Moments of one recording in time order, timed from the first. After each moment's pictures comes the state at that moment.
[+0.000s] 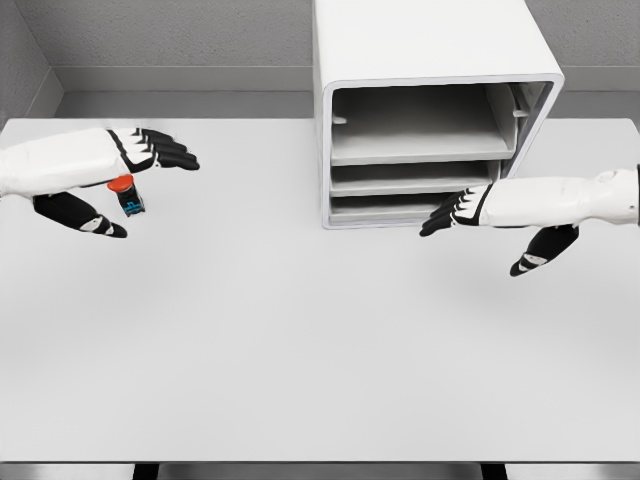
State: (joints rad) left arm -0.57 1.01 -0.46 -1.65 0.02 -0.61 -0.61; right arm -1.05 -1.10 1.18 -1.60 -0.19 -0.61 0.61
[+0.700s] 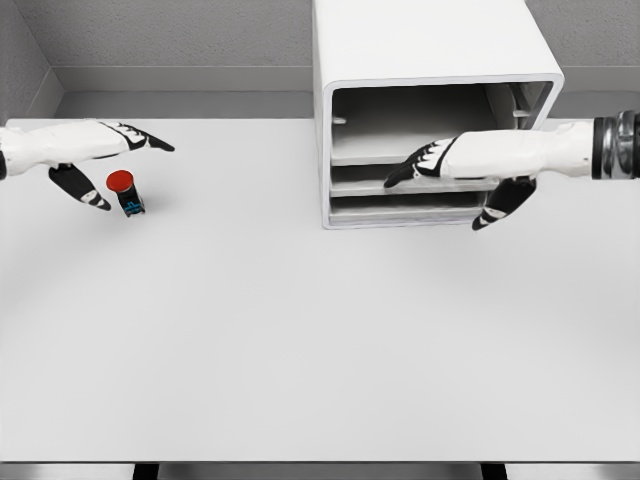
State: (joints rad) left arm -0.85 0.80 -0.72 -1.08 -0.20 -0.61 -0.61; right arm -1.13 -0.94 1.17 -1.49 -0.16 -0.53 0.61
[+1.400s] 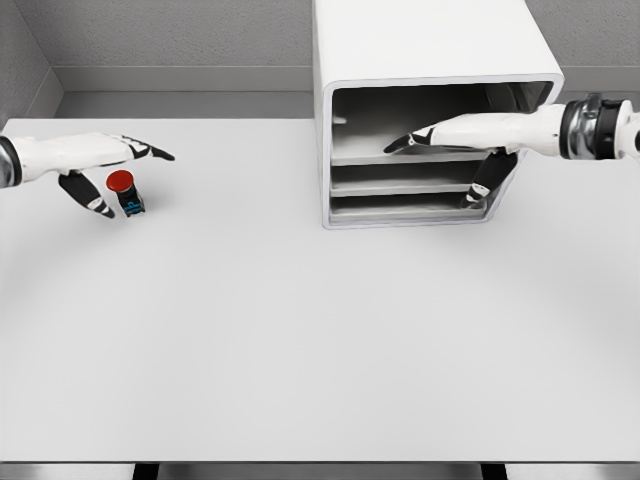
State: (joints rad) left arm -0.87 0.74 -0.74 -0.94 -0.25 -0.61 -0.61; right arm -1.14 -0.83 1.17 -1.36 -0.15 -0.33 0.61
